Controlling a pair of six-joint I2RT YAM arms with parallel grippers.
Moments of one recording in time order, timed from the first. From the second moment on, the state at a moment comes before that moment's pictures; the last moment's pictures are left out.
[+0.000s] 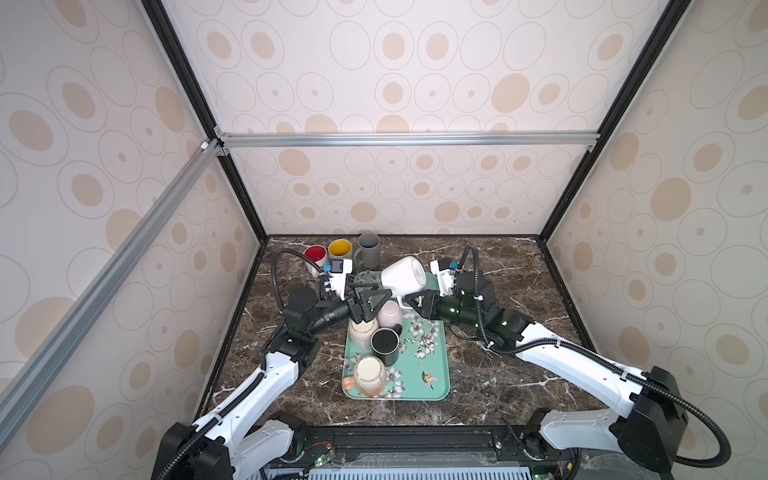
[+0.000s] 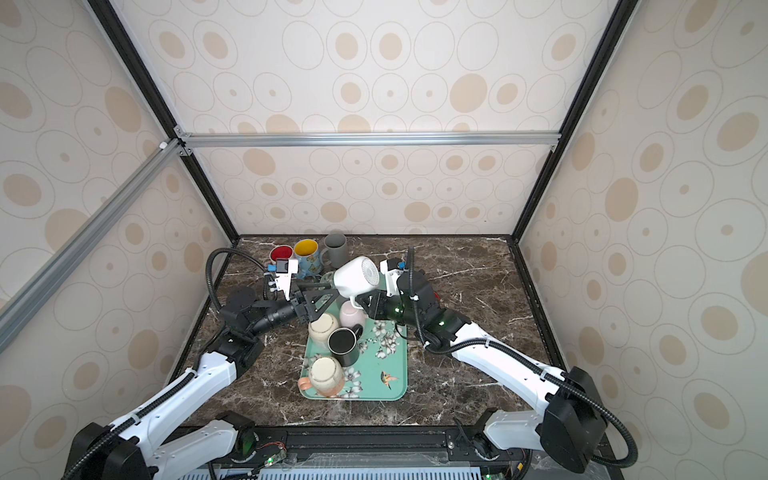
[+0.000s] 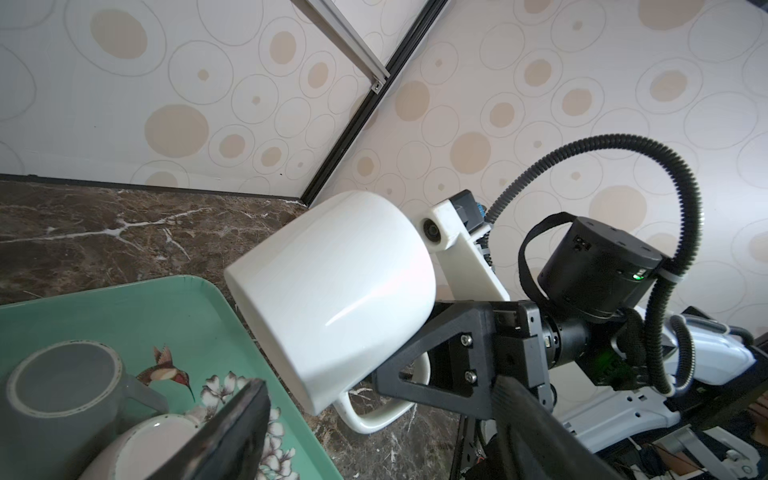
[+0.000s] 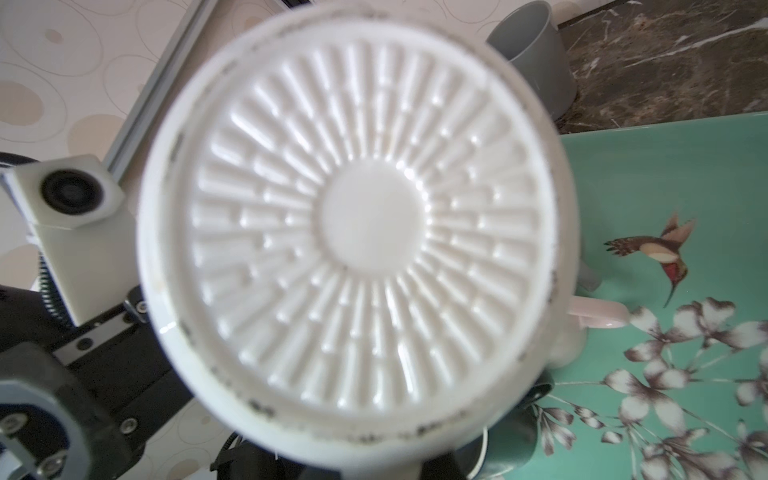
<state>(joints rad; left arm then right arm) -0.36 1.04 0.60 0.48 0.68 -0.71 0.74 1.27 0.96 -0.03 -0.25 0.79</state>
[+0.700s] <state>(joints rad) -0.36 1.16 0.57 0.92 0.78 -1.04 0.73 1.28 0.93 0.14 -0.40 0.90</state>
